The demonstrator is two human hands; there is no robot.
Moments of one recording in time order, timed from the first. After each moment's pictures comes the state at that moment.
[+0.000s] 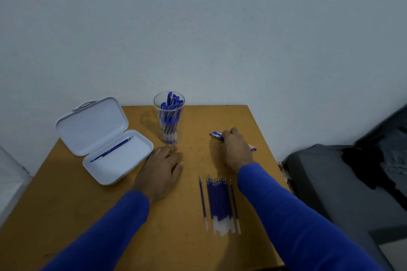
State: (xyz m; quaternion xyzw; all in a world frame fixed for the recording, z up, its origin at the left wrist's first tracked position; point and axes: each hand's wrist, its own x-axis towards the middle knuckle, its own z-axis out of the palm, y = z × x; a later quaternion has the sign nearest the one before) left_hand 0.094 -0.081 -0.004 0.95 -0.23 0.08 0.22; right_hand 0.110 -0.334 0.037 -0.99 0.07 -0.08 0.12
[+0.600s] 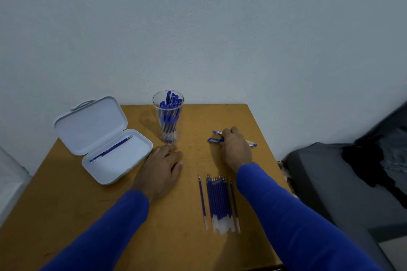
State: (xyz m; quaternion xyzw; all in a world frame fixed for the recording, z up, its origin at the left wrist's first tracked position) left_hand 0.094 -0.081 -0.002 0.95 -0.22 0.09 0.20; right_hand 0.113 -0.335 0.028 -0.98 0.07 -0.11 0.13
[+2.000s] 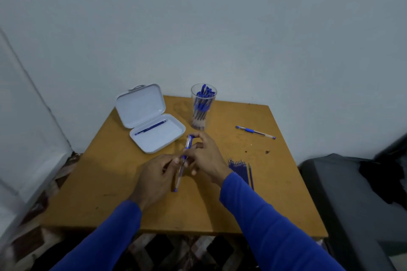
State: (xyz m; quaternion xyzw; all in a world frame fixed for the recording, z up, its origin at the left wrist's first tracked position) left_hand -0.022 -0.004 0.023 0.88 -0.12 0.11 0.45; right_hand 0.009 -0.173 0.079 -0.74 0.00 0.11 0.66
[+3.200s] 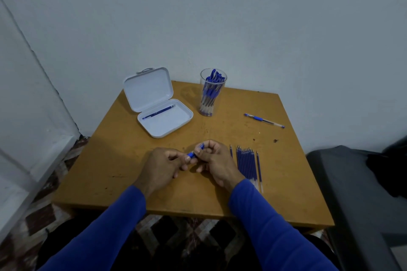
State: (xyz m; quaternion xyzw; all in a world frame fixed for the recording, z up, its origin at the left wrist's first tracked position) left_hand -0.038 -0.005 0.039 0.81 0.00 -0.08 0.58; right_hand -0.020 -0.188 0.041 -0.64 -0.01 0.15 0.76
